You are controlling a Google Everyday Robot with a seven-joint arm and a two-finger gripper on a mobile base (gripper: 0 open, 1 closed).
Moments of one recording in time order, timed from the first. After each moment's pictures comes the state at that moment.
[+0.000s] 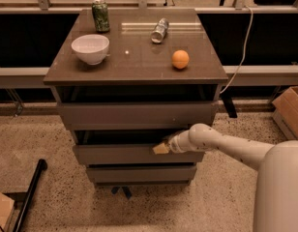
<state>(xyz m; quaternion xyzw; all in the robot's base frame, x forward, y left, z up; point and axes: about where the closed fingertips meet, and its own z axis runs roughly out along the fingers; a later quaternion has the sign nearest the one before) 0.687 -0.071 0.441 -0.31 0.87 0.21 0.31</state>
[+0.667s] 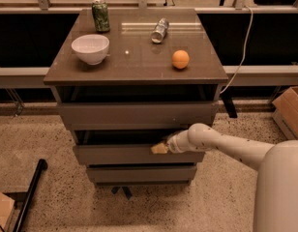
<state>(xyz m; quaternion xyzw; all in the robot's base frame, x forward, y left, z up) 0.687 -0.071 0.445 -0.31 0.87 0.21 0.31</state>
